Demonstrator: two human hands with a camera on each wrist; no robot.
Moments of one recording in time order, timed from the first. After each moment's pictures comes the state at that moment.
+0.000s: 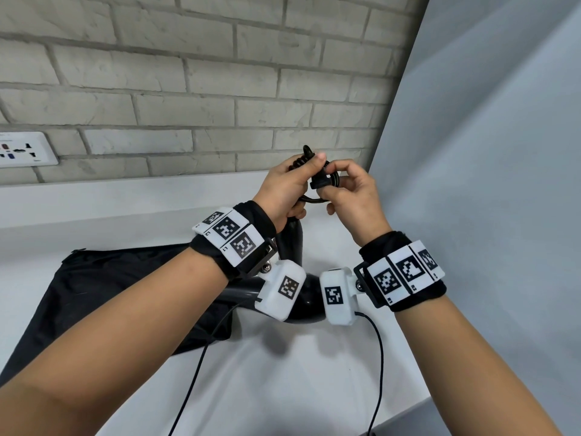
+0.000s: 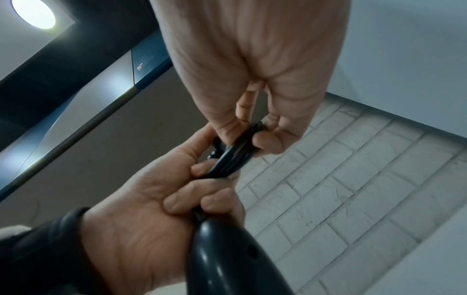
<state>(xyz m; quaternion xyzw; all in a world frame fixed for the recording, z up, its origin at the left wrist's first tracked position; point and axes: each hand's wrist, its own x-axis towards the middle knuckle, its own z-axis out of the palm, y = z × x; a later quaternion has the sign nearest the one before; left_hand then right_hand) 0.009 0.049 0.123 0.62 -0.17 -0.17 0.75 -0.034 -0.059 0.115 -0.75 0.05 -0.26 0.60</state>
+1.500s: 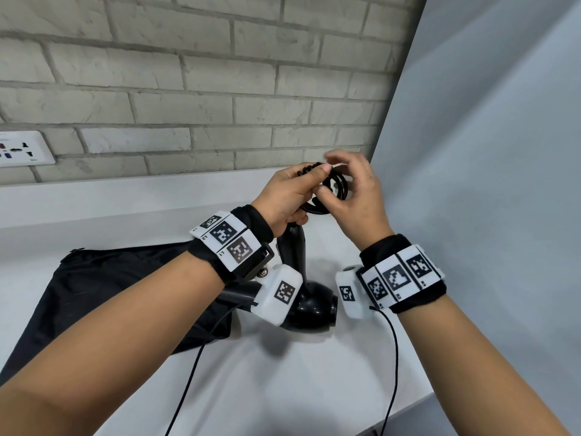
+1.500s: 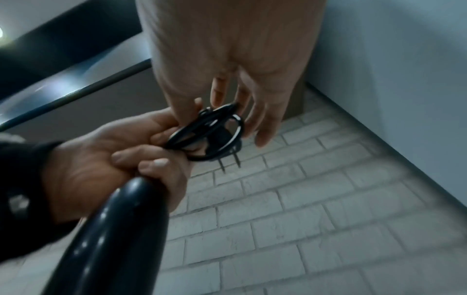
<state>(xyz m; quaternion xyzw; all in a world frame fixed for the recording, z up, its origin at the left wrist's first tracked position) 0.005 0.050 0.115 0.62 -0.22 -0.19 0.73 -0.037 -0.069 0.103 -0.81 -0.08 -0.39 0.43</state>
